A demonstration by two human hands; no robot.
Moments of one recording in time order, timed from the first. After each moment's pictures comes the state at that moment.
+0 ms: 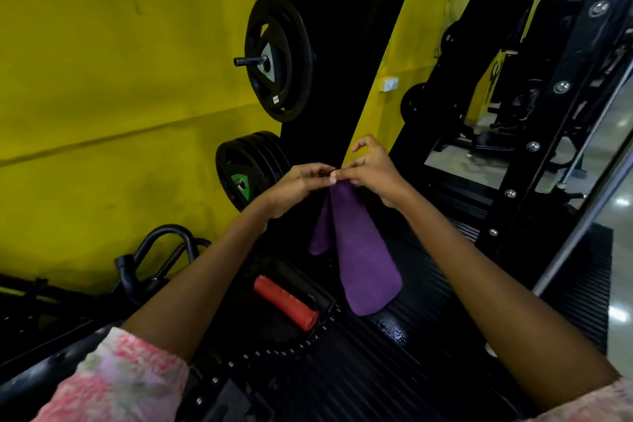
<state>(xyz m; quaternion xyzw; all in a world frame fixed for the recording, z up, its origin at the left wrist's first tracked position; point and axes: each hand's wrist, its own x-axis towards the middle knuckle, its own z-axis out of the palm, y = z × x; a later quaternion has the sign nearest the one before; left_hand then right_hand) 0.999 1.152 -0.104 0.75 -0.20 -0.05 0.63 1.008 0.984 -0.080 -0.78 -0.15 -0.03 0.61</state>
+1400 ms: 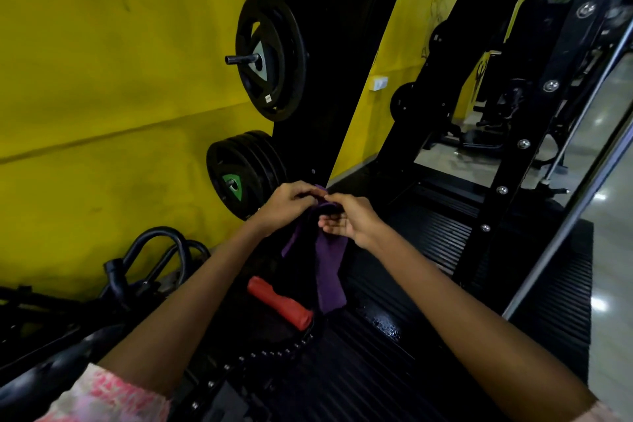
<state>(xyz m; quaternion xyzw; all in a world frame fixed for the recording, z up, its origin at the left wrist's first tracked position) 1.000 1.171 -0.139 0.84 -0.21 0.06 0.49 0.973 1.018 -0.127 -0.62 0.08 0.14 0.77</state>
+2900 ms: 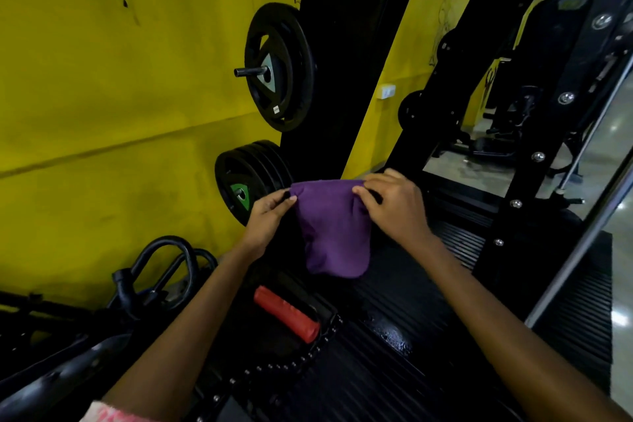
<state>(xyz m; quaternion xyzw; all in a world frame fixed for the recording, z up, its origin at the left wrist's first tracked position) 0.991 1.189 -0.144 0.71 -0.09 0.11 0.69 0.999 0.963 -0.114 -0.87 -0.26 -0.37 0.20</state>
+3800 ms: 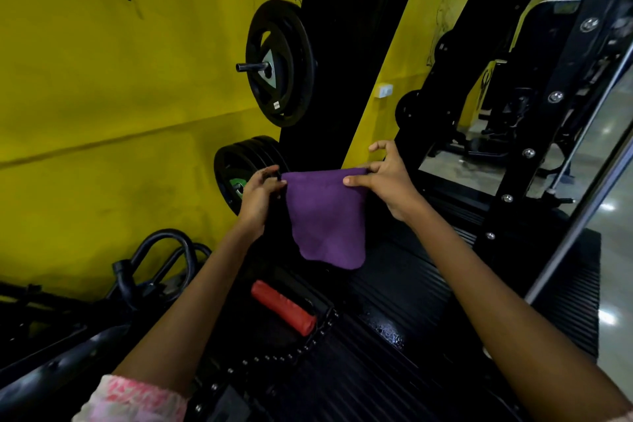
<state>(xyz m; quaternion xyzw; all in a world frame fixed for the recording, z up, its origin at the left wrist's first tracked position) 0.987 1.193 -0.123 0.60 0.04 0.14 0.78 0.974 0.984 -0.073 -0.72 -0.11 -0.05 0.68</state>
